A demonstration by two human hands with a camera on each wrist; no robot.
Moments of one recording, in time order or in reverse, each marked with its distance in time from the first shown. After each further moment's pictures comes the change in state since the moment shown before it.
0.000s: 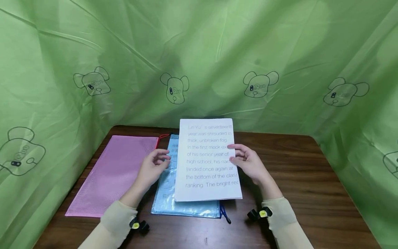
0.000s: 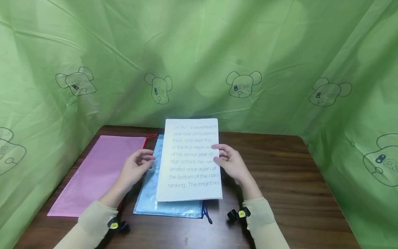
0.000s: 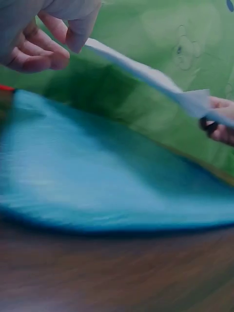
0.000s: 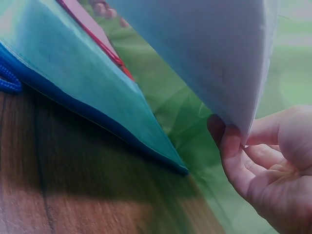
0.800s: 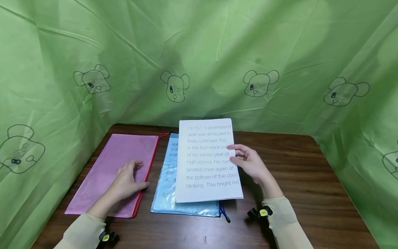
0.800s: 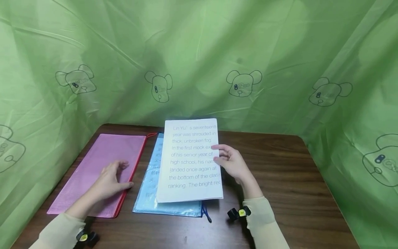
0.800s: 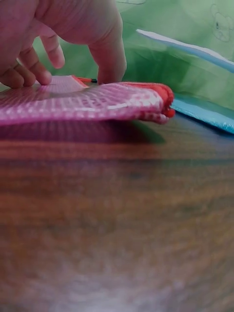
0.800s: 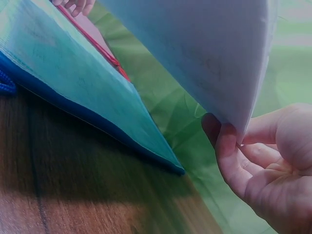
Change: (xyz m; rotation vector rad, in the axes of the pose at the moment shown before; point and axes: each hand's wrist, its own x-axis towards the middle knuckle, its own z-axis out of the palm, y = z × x) left_hand -0.040 -0.042 -0.079 0.571 -0.109 0.040; right_hand -0.001 0.000 -0.003 0.002 -0.014 0.028
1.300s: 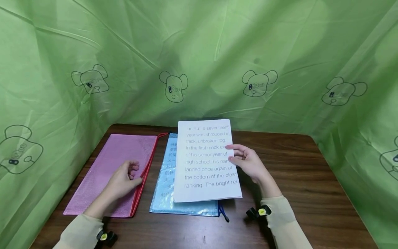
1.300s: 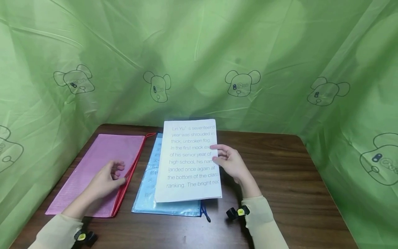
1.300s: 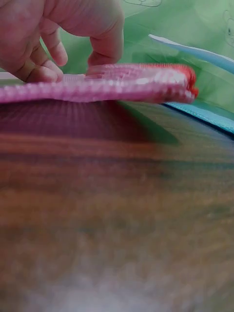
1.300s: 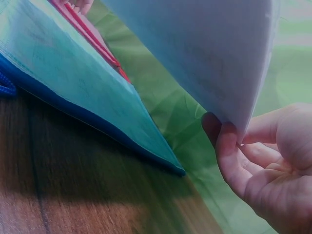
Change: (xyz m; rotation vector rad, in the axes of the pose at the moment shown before) left_hand 0.002 -0.006 -0.006 -0.122 -0.001 -0.034; right_hand 0.000 -0.001 0.001 0.009 -0.009 -0.006
